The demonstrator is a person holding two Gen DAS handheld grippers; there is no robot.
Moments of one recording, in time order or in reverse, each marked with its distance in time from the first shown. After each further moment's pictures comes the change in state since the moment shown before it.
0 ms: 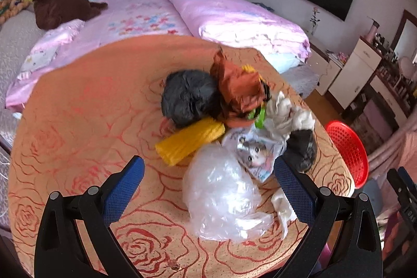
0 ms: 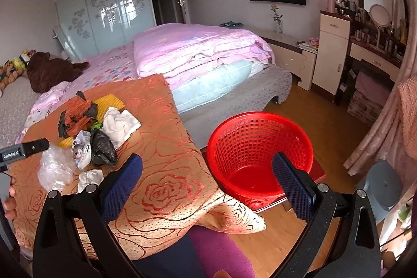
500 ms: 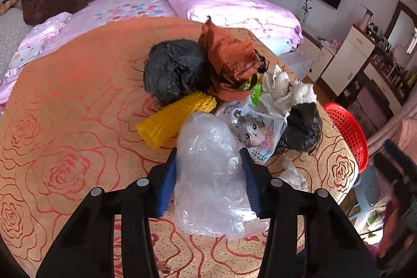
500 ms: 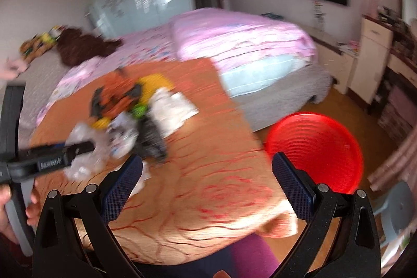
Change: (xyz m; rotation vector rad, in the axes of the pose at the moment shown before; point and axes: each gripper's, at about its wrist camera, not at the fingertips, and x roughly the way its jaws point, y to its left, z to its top) left arm 0.021 0.001 -0.013 0.024 0.038 -0.042; right arm 0.032 0.070 0.000 -0.144 0.097 0.203
